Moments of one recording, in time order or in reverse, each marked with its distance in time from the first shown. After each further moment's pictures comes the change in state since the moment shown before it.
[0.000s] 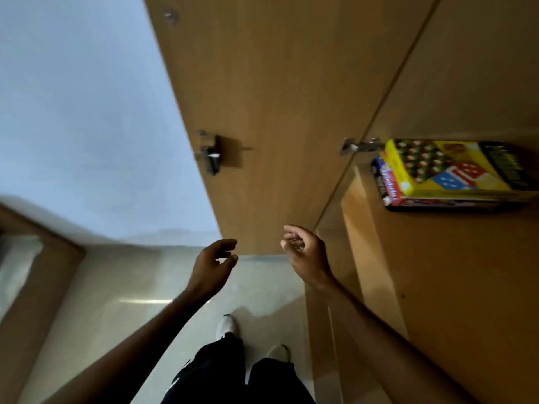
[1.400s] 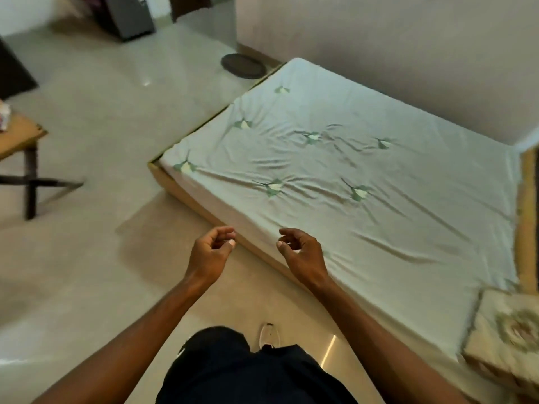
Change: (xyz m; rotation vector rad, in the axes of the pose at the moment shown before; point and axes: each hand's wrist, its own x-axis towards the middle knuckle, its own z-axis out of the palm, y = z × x) left_hand -0.648 -0.390 -0.516 -0.644 2.082 -0.691; right_hand -0.601 -0.370 0.820 -0.262 -1.940 -0.930
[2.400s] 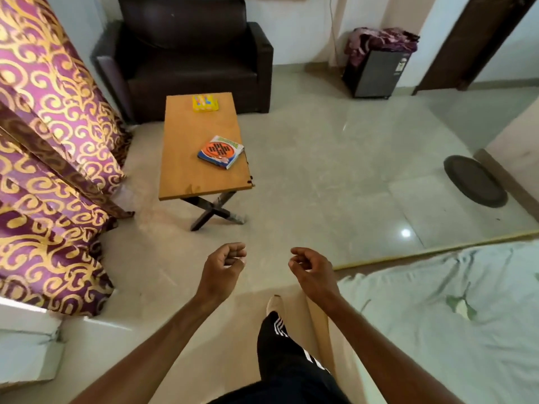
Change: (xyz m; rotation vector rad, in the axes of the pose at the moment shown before) left_hand 0.437 -0.031 -0.545 -0.115 0.748 -0.184; right_hand 0.479 -0.350 0.583 -0.142 -0.701 -0.274
